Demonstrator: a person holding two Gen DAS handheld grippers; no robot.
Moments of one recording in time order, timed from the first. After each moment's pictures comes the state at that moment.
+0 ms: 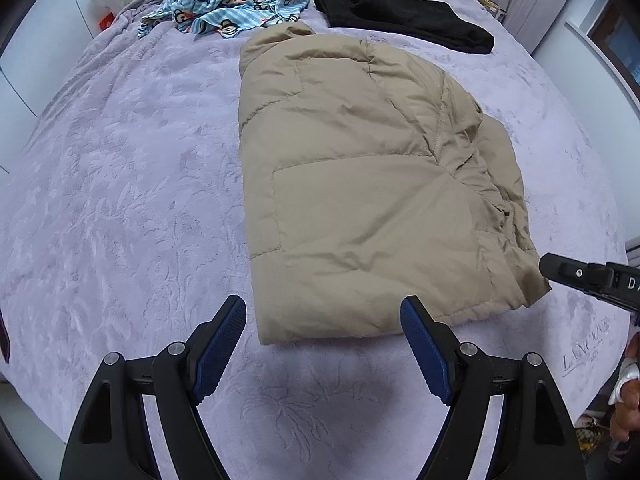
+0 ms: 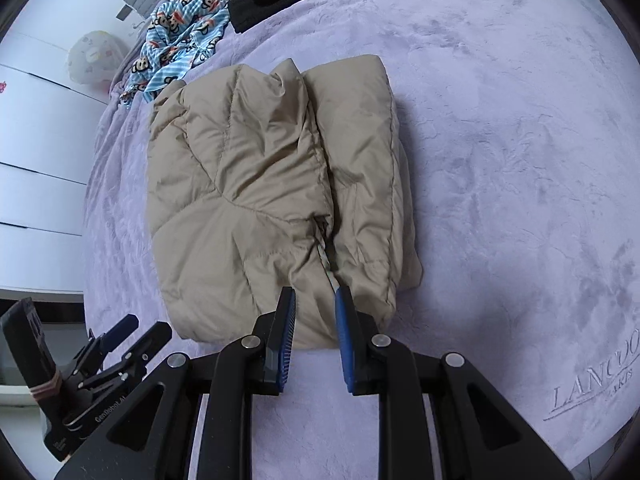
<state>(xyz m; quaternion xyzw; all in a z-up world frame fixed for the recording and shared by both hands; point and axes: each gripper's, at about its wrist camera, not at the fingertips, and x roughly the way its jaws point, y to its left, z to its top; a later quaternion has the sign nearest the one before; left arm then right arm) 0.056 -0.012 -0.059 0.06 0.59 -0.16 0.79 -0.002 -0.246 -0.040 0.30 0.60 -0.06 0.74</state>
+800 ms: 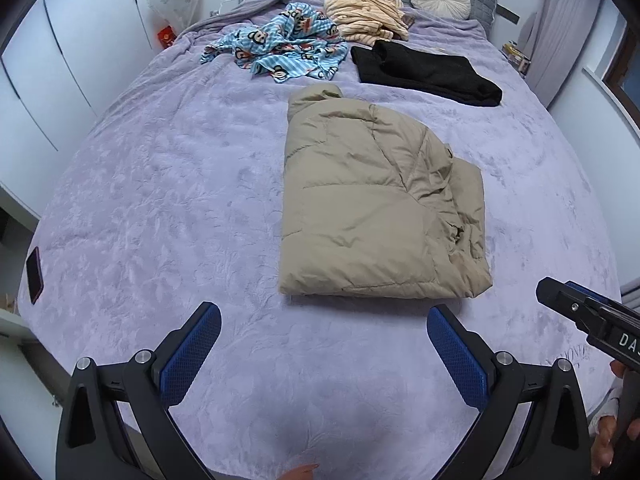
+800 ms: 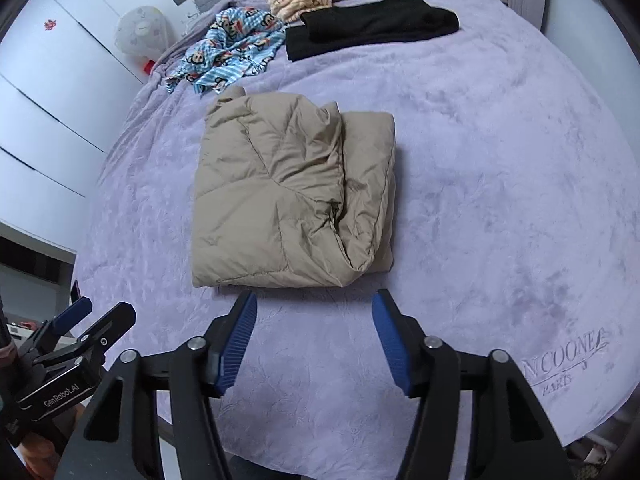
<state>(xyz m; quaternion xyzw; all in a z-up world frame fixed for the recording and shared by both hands) -0.032 0.002 0.047 0.03 0.53 -0.08 0.84 -0.067 -0.217 0.056 0.19 0.55 -0.04 0.81</state>
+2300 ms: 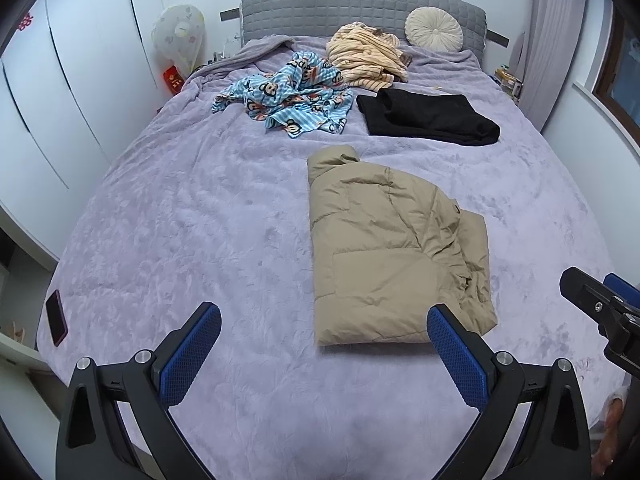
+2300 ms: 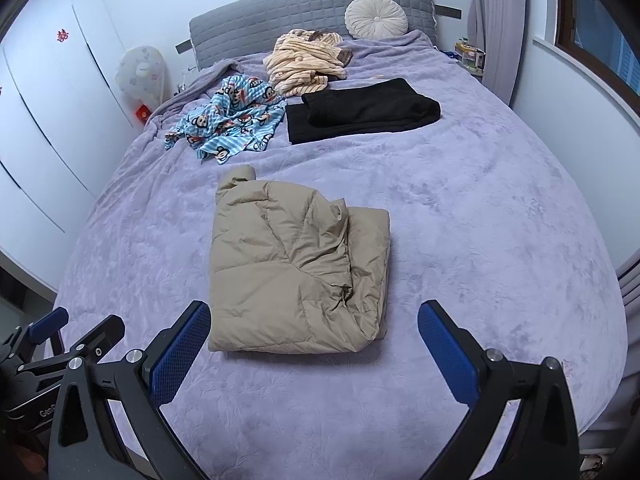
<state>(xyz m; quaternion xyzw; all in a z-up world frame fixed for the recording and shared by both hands) -0.010 0.034 0.103 0.05 0.47 -0.09 0.88 -0.052 -0.167 0.134 0.12 0.46 -0.11 0.87</state>
